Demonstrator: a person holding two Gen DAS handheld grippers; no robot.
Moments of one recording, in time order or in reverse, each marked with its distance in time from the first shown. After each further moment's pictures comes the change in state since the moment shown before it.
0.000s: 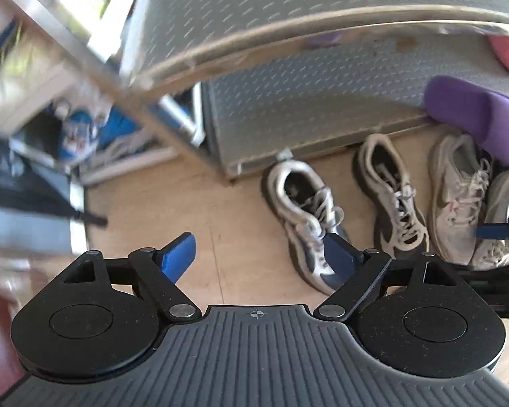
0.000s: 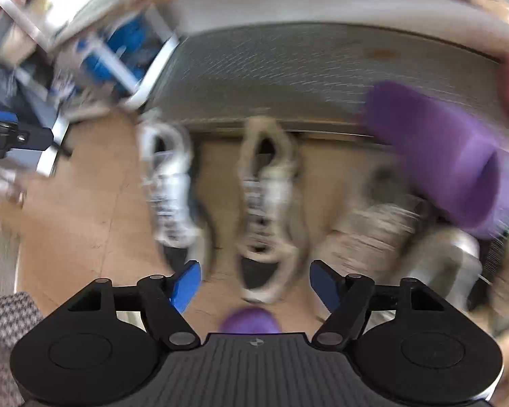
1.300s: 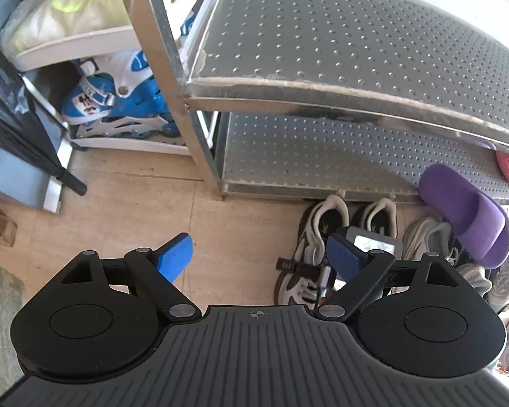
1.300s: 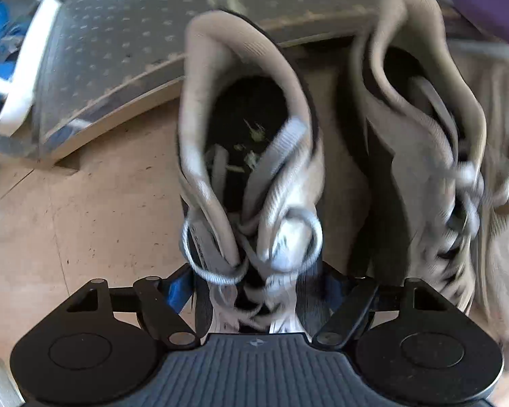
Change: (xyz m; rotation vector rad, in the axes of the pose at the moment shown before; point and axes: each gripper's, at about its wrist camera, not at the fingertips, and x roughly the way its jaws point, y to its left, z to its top) left arm -0.025 0.028 0.018 -0.228 -0.075 -0.114; right arm 0.200 0.052 0.051 0.338 0.103 -0.133
